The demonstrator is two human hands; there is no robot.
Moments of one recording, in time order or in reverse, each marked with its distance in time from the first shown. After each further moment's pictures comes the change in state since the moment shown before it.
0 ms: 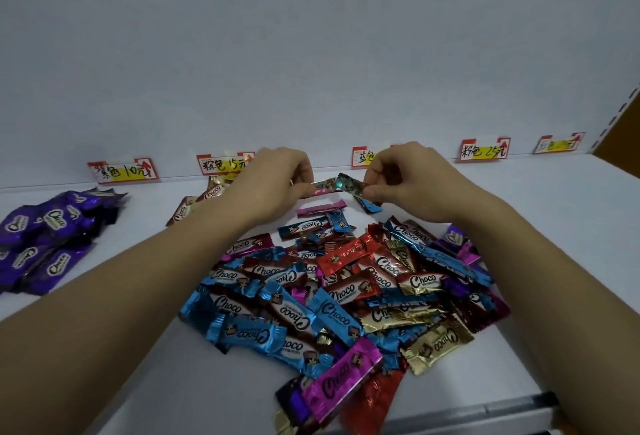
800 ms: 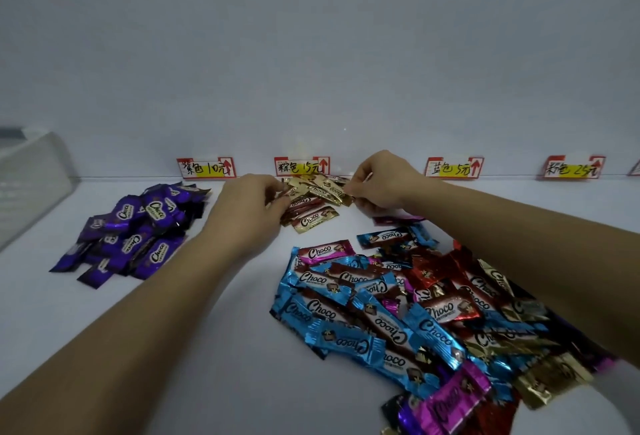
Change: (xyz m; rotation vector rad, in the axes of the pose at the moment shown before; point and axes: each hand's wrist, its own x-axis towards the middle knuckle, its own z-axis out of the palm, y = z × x) left_hand -0.072 -0.091 -0.027 -0.044 0.213 -0.404; right_hand 0.095 -0.072 0.091 0.203 -0.143 0.254
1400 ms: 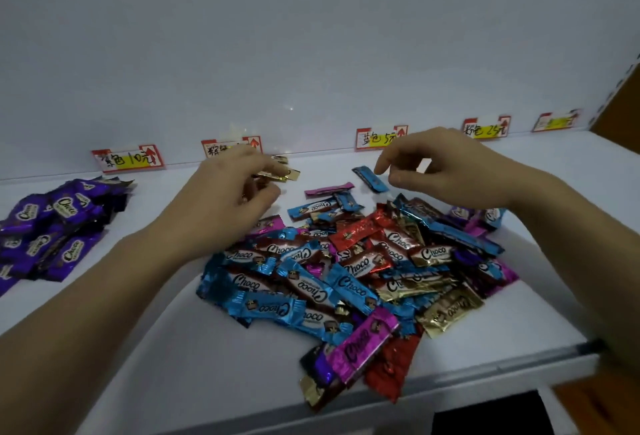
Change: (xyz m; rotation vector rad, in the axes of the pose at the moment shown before) left_hand -0.029 0.056 -0.002 -0.009 -0.123 0.474; right_hand -0.120 0.080 -0.108 -0.329 0.013 -0.425
